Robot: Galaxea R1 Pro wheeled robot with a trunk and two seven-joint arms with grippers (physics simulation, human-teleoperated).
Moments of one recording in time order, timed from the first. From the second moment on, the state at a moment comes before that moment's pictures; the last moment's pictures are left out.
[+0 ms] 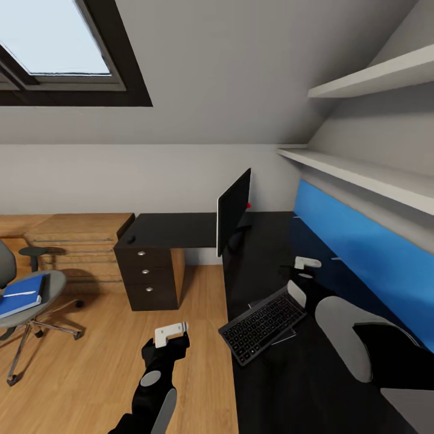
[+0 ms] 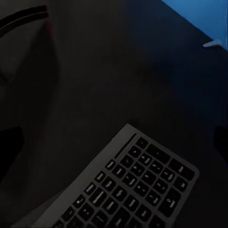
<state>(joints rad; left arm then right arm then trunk) -0.16 -0.17 -0.28 -1.41 0.20 0.38 0.53 -1.12 -0.02 0.02 -0.10 -0.16 0.00 -0.27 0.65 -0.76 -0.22</state>
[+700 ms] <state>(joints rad) -0.16 -0.17 -0.27 -1.42 0.20 0.38 0.55 -1.09 0.04 0.01 -0.03 -0.27 0.02 -0.27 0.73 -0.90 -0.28</state>
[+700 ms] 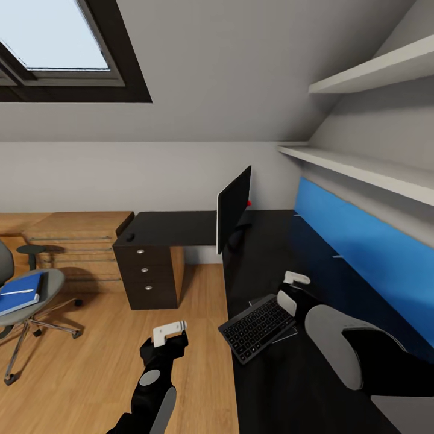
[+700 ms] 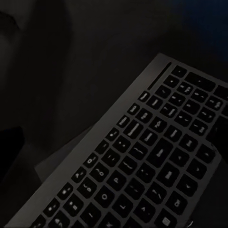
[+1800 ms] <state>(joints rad) -0.16 -0.17 -0.28 -1.41 0.20 0.38 0.59 -1.09 0.04 0.01 -0.03 -0.14 -0.05 -0.28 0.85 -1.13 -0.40</state>
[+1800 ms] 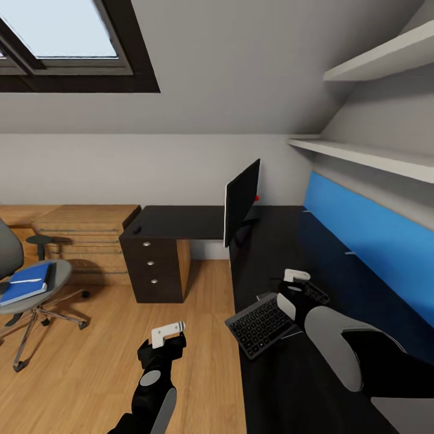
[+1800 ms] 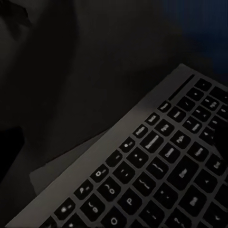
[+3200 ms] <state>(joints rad) -0.16 -0.17 -0.28 -1.39 0.20 0.38 0.59 -1.08 0.03 0.01 -0.03 -0.13 -0.10 -0.30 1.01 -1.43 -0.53</state>
